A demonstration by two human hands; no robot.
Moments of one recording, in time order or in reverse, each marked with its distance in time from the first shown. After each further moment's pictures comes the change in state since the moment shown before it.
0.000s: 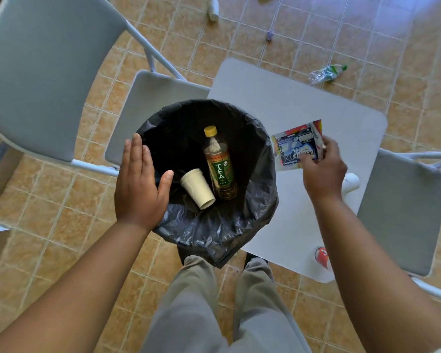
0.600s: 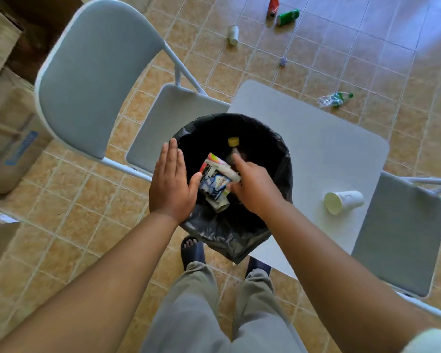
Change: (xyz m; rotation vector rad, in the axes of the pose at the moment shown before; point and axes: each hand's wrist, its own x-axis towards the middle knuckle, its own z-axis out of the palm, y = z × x) left_hand 0.000 0.000 -0.008 0.012 -0.052 -0.003; right_hand -0.089 -0.128 0.055 -0.378 -0.694 -0.437
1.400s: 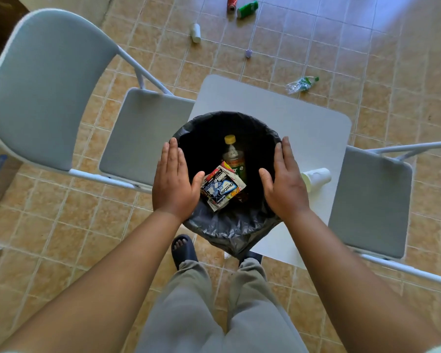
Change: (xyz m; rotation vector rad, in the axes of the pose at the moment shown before) left_hand -0.006 0.075 0.011 0.000 -0.057 0.092; right_hand -0.068 0.116 -0.018 0.015 0.488 0.116
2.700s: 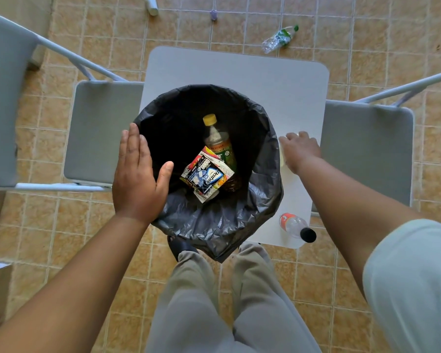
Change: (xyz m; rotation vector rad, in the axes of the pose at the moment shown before) left_hand 0.001 0.069 0.025 0.011 0.095 0.114; right_hand 0.047 0.224 0.018 -0.668 -0.553 0.108
